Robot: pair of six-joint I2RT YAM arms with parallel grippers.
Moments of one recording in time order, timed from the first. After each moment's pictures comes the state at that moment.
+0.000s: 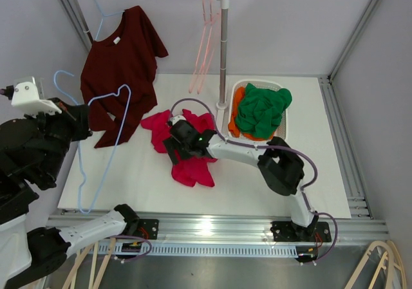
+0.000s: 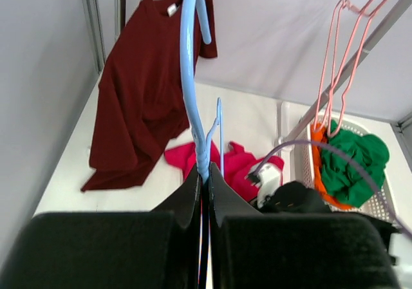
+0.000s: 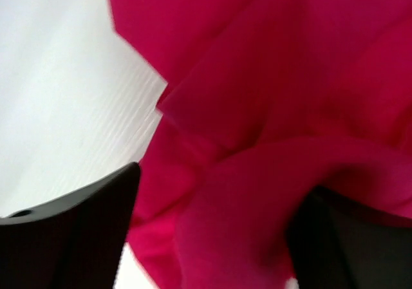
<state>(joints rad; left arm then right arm) -0.72 0.89 1.92 -1.19 -0.74 -0.33 1.03 2.02 1.57 -0.39 0.15 0.38</state>
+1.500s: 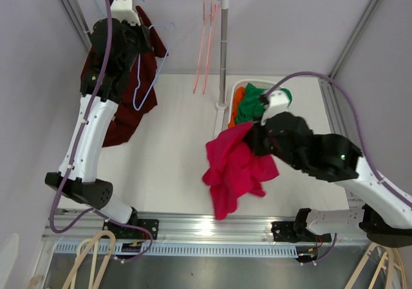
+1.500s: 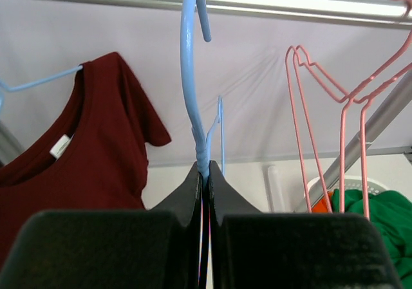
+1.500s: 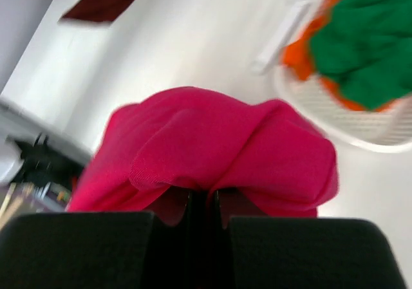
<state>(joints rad) -0.29 1.54 2.00 -0.46 -0.16 -0.08 1.16 1.15 1.59 -1.02 0.45 0.54</state>
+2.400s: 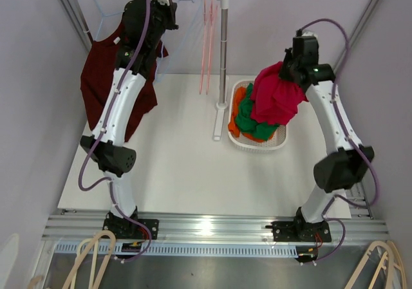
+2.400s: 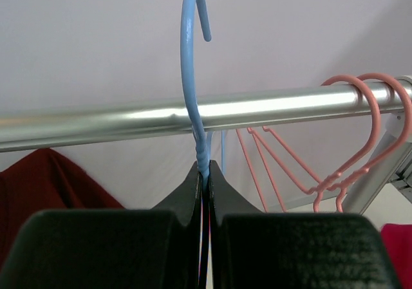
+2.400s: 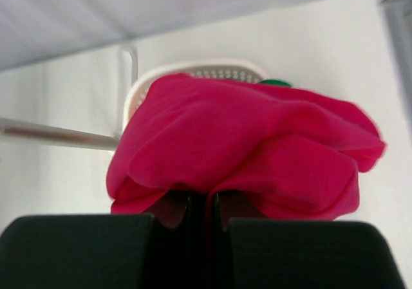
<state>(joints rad) -0.33 1.94 2.38 -0.29 -0.04 0.00 0.20 1.70 1.93 -0.76 0.21 0.32</state>
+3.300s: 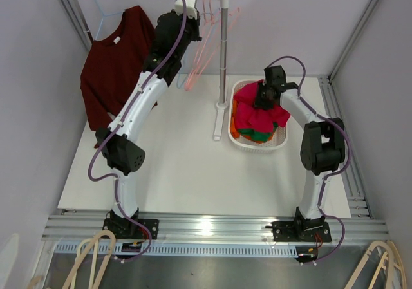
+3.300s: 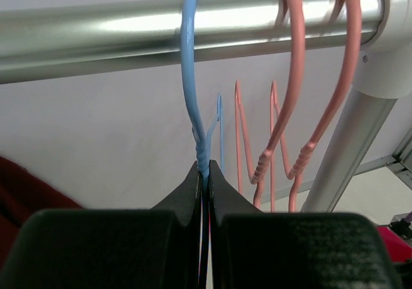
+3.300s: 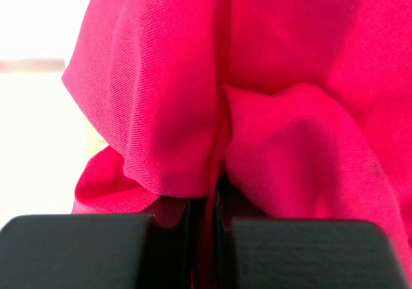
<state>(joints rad) -0.46 2.03 2.29 -0.13 -0.12 0.04 0.24 2.00 1.65 -0.54 -0.07 0.38</state>
